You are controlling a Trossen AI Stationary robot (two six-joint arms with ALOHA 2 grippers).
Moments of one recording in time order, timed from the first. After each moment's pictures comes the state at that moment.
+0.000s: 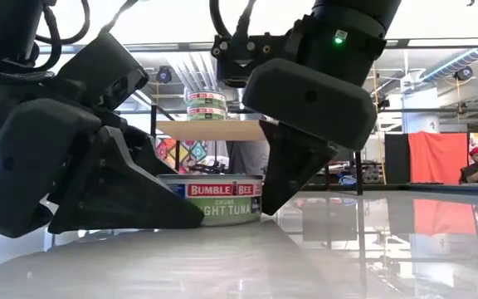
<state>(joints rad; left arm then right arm) -0.60 2.05 0.72 0.78 -0.73 -0.30 0.43 2.17 1.54 -0.63 0.38 0.58</state>
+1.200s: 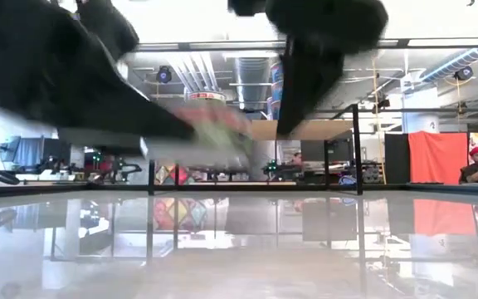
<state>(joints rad) -0.58 1.94 0.64 0.91 -0.65 -0.35 0.46 2.15 1.71 -0.95 0.44 0.60</state>
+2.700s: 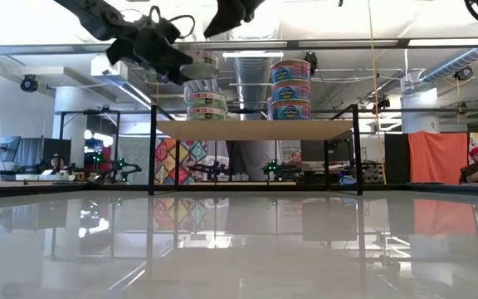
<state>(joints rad) 0.88 1.42 1.15 -0.30 0.98 0.56 -0.19 1.89 1.97 -0.53 0.25 -0.49</state>
